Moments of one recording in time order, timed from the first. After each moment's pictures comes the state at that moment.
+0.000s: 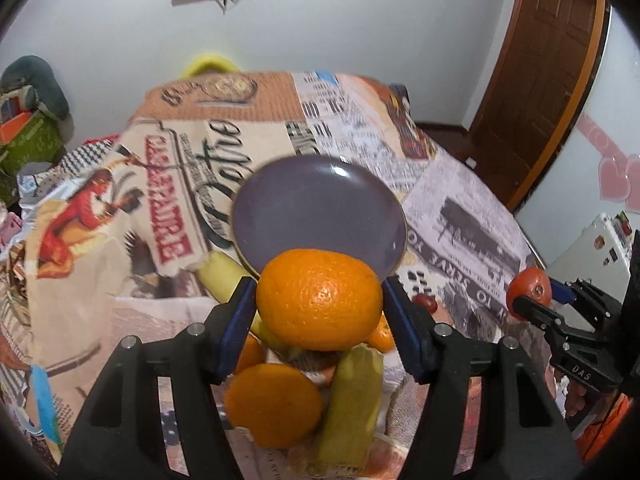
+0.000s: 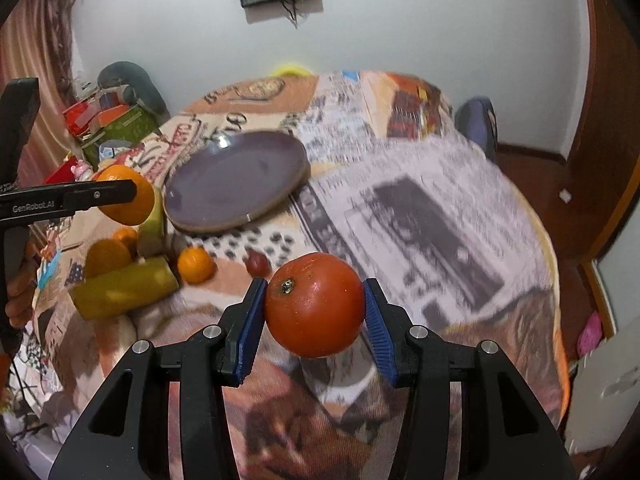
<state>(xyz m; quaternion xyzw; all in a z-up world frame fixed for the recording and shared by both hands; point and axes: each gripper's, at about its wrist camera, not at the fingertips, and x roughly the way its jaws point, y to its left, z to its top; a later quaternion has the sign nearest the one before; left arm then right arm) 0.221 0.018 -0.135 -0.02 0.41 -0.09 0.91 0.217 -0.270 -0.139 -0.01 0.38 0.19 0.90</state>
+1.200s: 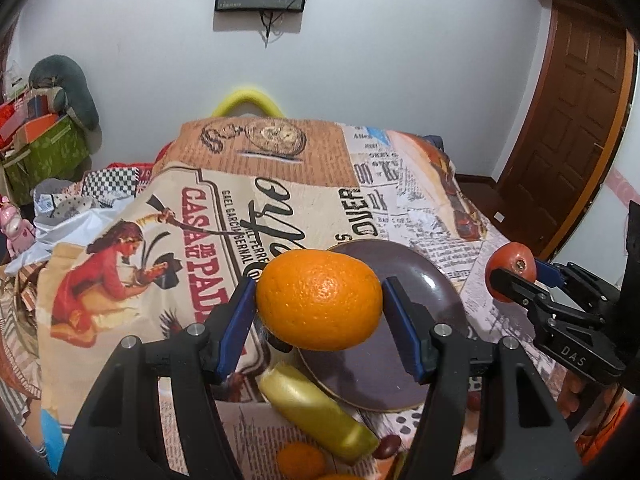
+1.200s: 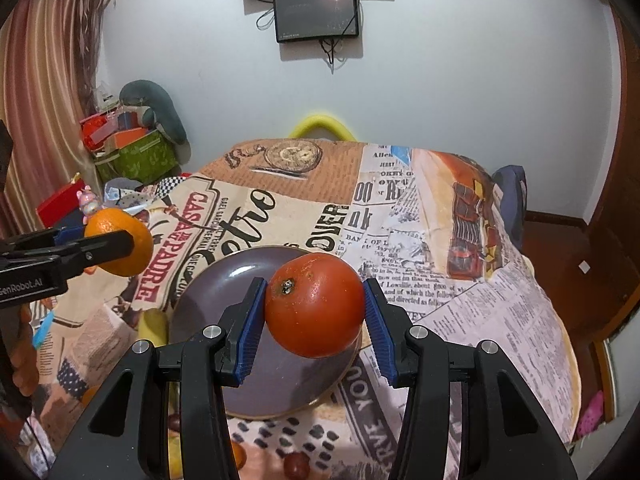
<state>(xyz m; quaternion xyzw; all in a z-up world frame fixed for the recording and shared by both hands) 0.299 0.066 -0.128 -0.06 0.36 -0.04 0.93 0.324 -0.195 -0.112 -0.03 0.32 0.23 0.92</state>
